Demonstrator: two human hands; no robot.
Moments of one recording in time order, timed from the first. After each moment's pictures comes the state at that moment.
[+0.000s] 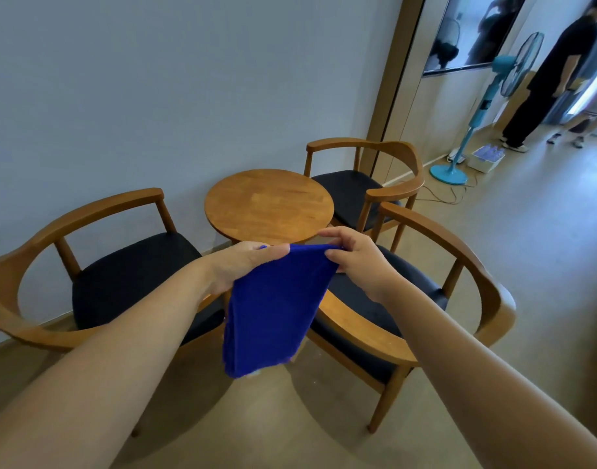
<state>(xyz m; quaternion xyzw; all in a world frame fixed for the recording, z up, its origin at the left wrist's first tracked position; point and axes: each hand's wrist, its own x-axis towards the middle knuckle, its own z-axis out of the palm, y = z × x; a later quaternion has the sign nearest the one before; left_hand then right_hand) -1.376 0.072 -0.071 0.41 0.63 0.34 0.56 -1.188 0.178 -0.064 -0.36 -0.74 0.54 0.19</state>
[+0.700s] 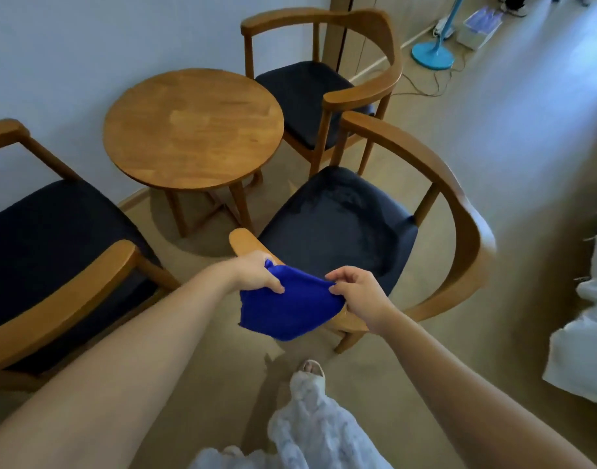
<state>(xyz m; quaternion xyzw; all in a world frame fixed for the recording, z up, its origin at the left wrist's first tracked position) -1.307 0.253 -0.233 0.42 0.71 0.07 0.56 -1.100 0.289 -0.221 -0.58 -0.57 0.58 0.08</state>
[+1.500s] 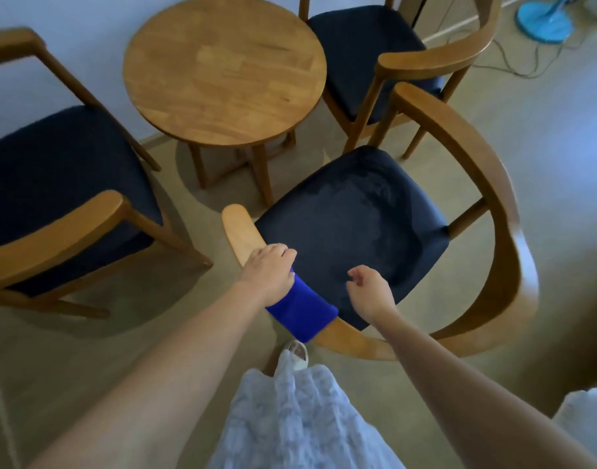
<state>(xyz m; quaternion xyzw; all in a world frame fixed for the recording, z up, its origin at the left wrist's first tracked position) -1.238 0.307 -0.314 0.56 0.79 0.01 0.23 -1.070 0.400 -0.321 -0.57 -0.70 0.42 -0.09</state>
